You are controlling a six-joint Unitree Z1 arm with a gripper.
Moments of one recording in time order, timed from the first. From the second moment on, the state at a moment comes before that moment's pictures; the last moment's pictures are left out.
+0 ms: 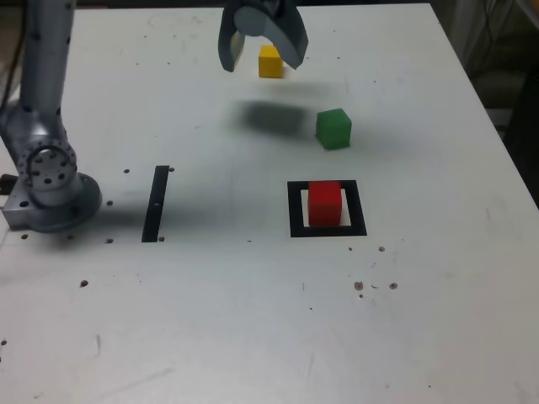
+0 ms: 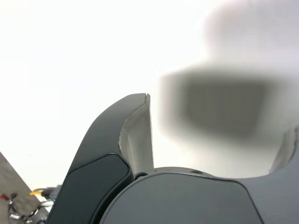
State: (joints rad) arm 0.60 2.02 -1.64 1.31 0.25 0.79
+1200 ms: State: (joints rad) arm 0.76 2.40 -2.09 1.46 0.27 0.92
